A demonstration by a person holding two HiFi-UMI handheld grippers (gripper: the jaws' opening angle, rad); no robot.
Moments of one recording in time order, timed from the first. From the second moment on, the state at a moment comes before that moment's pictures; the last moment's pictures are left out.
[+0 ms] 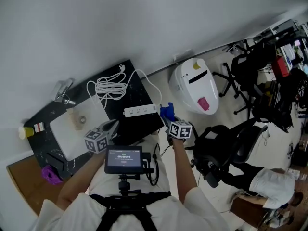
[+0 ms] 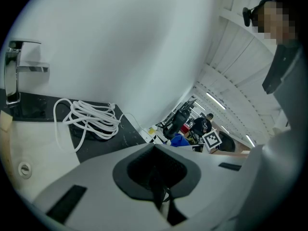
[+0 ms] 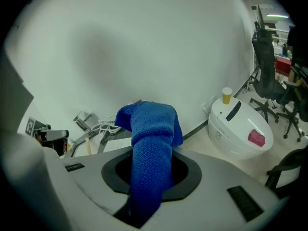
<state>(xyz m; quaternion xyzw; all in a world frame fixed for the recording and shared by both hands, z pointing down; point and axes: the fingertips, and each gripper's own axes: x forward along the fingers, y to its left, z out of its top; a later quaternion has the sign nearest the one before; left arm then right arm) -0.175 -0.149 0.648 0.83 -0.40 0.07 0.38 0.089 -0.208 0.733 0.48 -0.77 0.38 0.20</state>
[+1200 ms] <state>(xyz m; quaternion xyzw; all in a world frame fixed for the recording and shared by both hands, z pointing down) -0.022 -0.062 0.596 0.83 -0.40 0.04 0.38 0.178 -0.071 0.573 0.41 -0.86 0.29 0.07</state>
